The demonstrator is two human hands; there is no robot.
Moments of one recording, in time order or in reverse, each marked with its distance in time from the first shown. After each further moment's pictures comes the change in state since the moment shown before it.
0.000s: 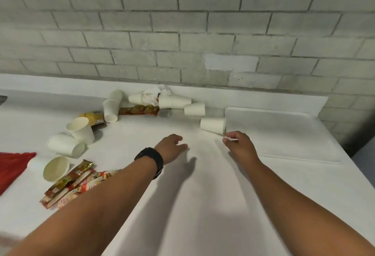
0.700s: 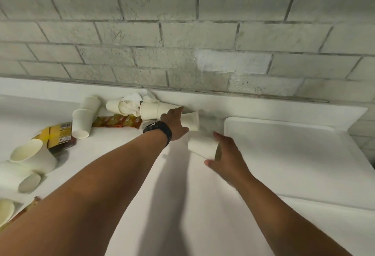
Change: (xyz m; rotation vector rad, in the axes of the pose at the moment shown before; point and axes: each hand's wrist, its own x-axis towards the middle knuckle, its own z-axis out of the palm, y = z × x) left_hand 0.194 0.070 -0.005 0.557 0.092 0.061; right_hand 0.113 0.024 0.026 -0.378 -0.209 -0.176
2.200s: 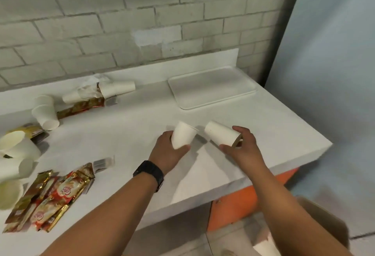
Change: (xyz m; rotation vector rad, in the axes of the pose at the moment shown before) left_hand -0.333 -0.009 0.062 -0.650 -0.127 0.349; right_hand -0.348 -0.049 -0.009 0.456 0.557 0.454
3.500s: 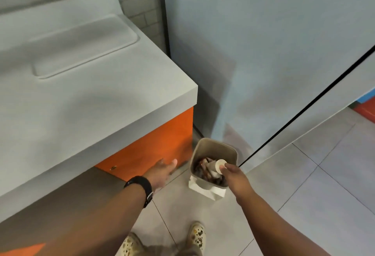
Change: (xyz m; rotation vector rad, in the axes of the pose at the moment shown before) left_hand -0.115 0.046 0.353 -0.131 -0.671 -0.670; right_hand -0.134 0.262 -0.282 0.100 0.158 0.725
